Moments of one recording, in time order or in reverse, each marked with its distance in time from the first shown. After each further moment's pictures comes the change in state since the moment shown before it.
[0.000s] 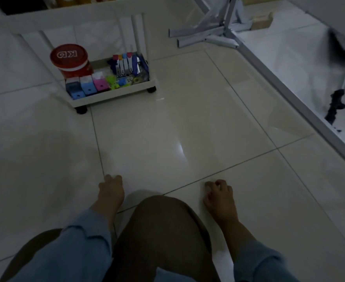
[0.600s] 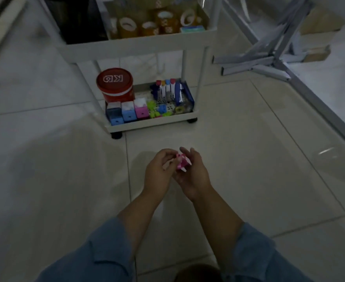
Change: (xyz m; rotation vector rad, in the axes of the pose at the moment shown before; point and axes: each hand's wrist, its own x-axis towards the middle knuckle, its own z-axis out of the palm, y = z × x) left_hand 0.059 0.058 -0.116 -1.260 0.359 0.403; right_hand 0.153 -0.247 -0.012 1.759 -0.437 0.394
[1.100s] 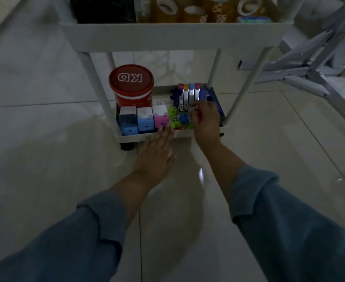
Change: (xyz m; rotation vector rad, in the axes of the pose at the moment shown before) left_hand 0.130 -0.048 -0.065 1.163 -0.193 0.291; right_hand 0.170 -0.054 0.087 -1.272 0.114 -1.111
